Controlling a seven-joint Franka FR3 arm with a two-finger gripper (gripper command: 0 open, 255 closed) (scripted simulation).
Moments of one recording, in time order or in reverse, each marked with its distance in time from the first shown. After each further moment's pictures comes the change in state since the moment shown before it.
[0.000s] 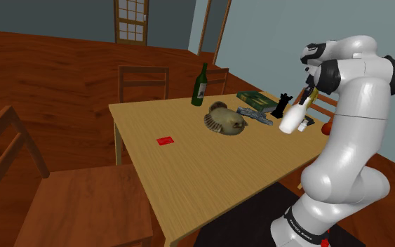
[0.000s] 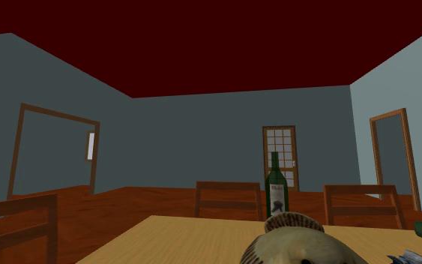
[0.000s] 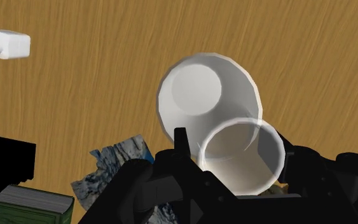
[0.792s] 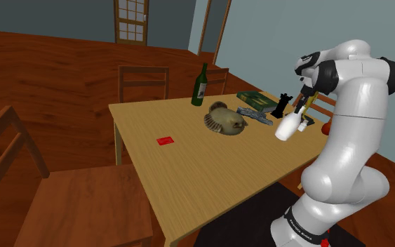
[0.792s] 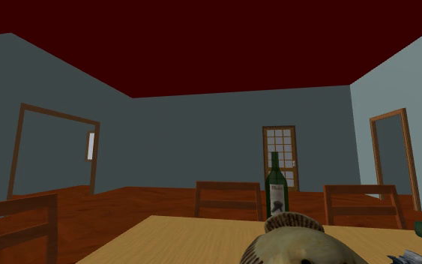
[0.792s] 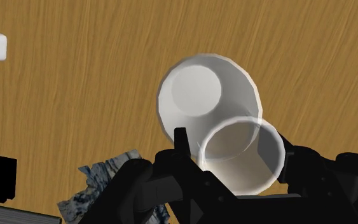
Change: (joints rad) arm 0.015 0.014 0.009 -0.138 0.013 0.146 -0.012
